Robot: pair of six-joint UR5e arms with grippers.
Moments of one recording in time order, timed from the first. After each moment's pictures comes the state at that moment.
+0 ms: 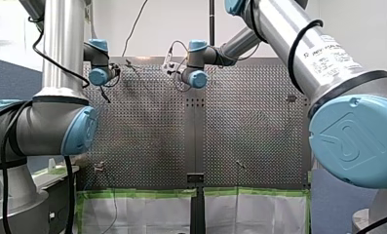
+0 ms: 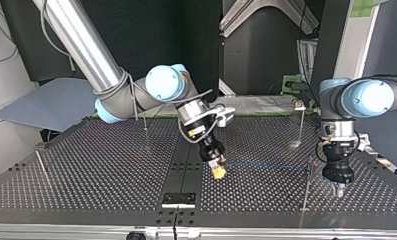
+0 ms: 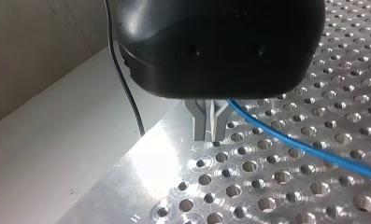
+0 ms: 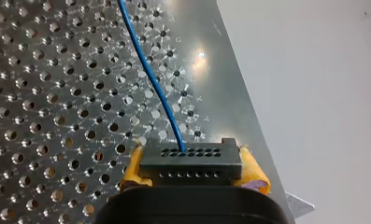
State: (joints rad) left arm 0.19 -1.68 -1.75 -2.49 -1.44 -2.25; right arm 2.36 -0.92 1.03 -0.46 1.46 1.83
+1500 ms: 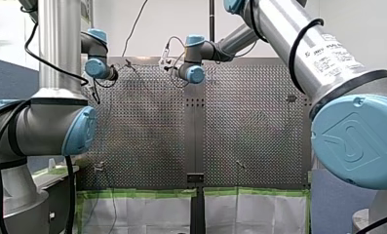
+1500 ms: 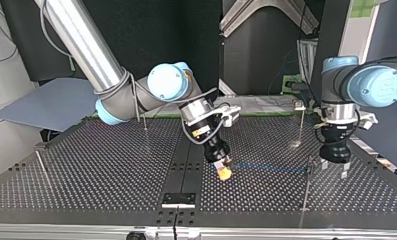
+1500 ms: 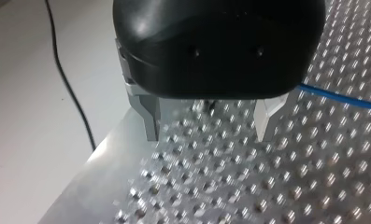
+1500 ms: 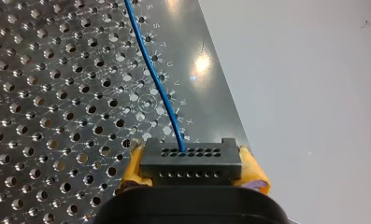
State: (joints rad) left arm 0.19 -1.57 -1.81 -2.78 -1.46 -2.04; right arm 2.38 -0.92 0.99 -0.40 1.46 1.83
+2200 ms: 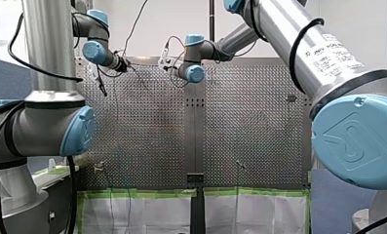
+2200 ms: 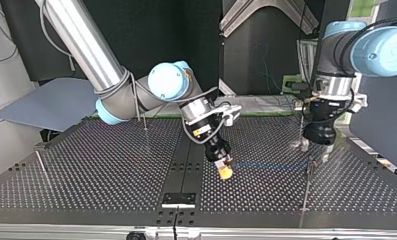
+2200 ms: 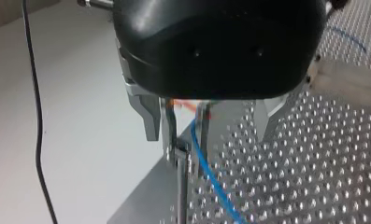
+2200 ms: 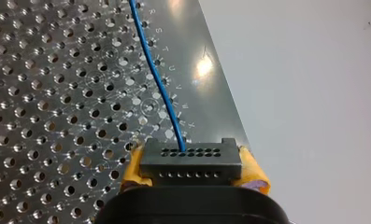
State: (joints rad) left arm 0.12 -1.40 -1.85 -2.97 -1.37 -2.11; right arm 2.39 -0.92 0.99 -0.39 1.46 1.83
